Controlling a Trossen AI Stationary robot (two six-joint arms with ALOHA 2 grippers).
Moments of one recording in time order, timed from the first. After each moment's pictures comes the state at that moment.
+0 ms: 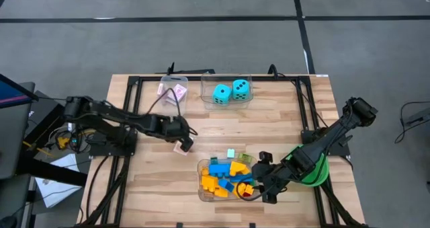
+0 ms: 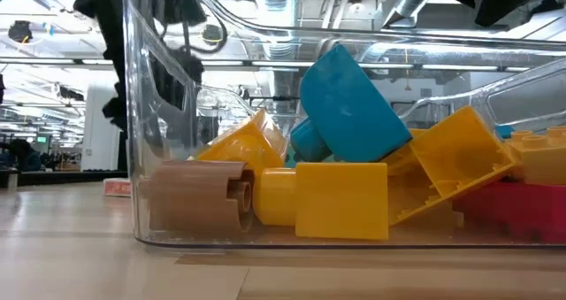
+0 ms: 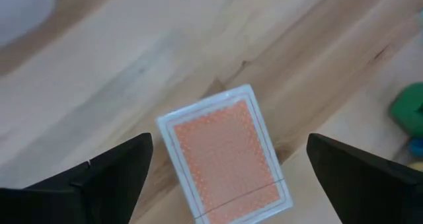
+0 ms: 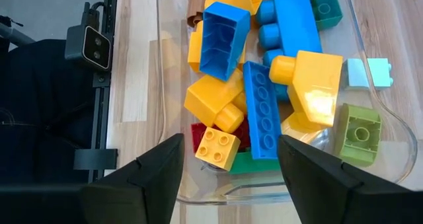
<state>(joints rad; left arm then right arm) -0.06 1.41 0.77 -0.54 -0.23 -0.90 0.66 1.49 1.14 -0.65 0.24 0.65</state>
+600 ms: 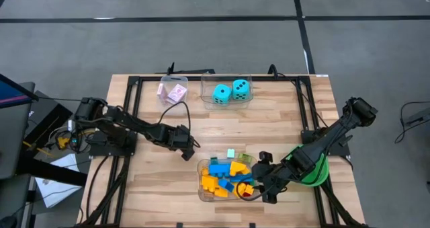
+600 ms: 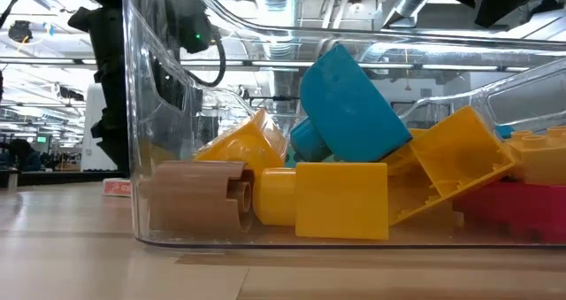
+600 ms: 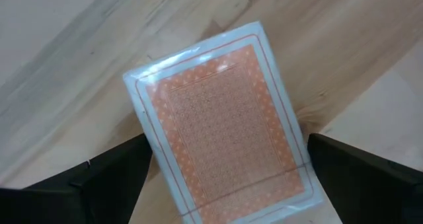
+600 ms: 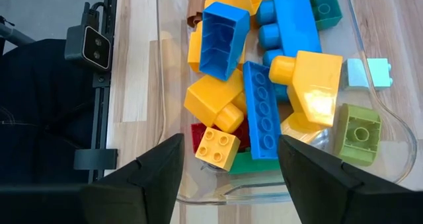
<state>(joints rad) -0.15 1.58 0.77 -0.51 -0.24 -0.96 0.66 1.49 1.14 -0.65 0.24 0.65</state>
